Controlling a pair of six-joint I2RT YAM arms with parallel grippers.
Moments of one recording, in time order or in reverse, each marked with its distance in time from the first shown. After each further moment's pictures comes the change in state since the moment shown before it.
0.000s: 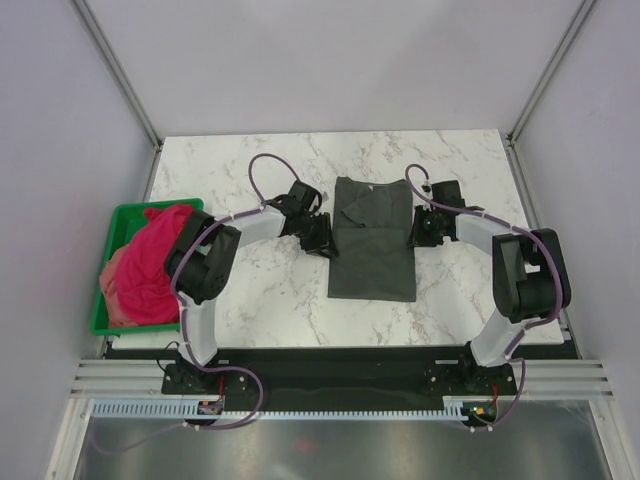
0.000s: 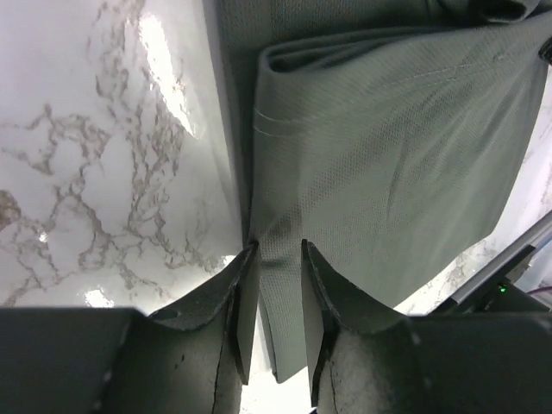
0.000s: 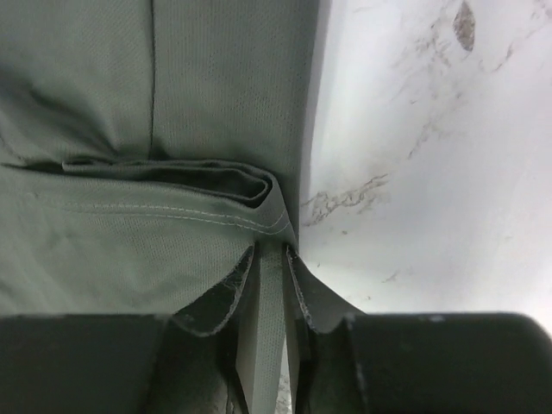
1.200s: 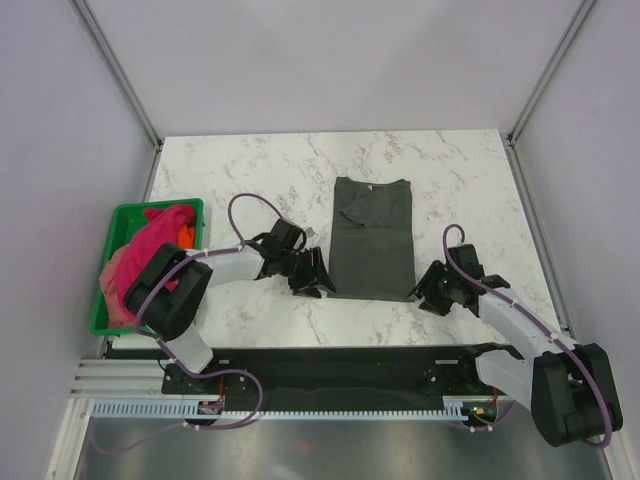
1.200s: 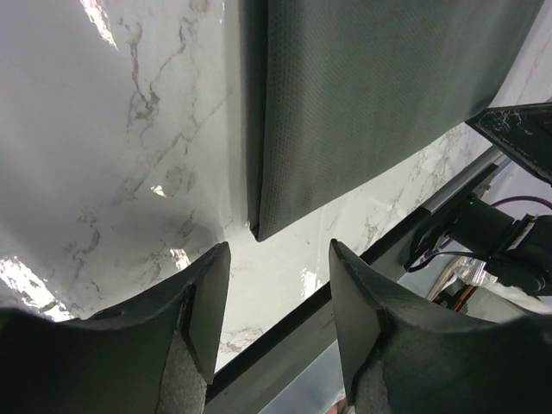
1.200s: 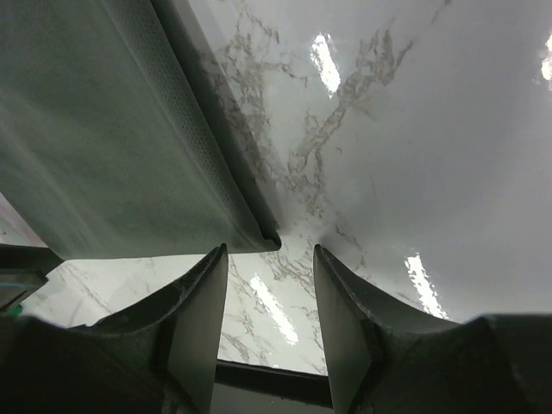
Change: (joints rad) left arm -0.061 -0.342 -0.488 0.179 0.107 -0.217; right arm 0.079 -0.677 -0.537 -0.179 0.028 0.561
